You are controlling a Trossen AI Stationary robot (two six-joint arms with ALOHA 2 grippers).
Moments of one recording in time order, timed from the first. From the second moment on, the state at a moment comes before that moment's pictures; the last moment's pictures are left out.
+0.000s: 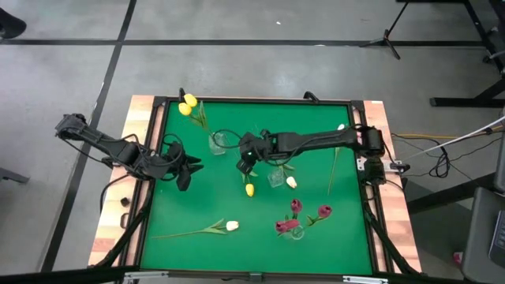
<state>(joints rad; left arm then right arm) -0.40 0.67 0.52 -0.49 -0.62 -0.81 -0.02 1.99 1.61 -0.56 0.29 0.47</state>
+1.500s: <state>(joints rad) -0.40 0.67 0.52 -0.48 -0.62 -0.81 0.01 2.25 1.61 -0.42 0.27 0.50</state>
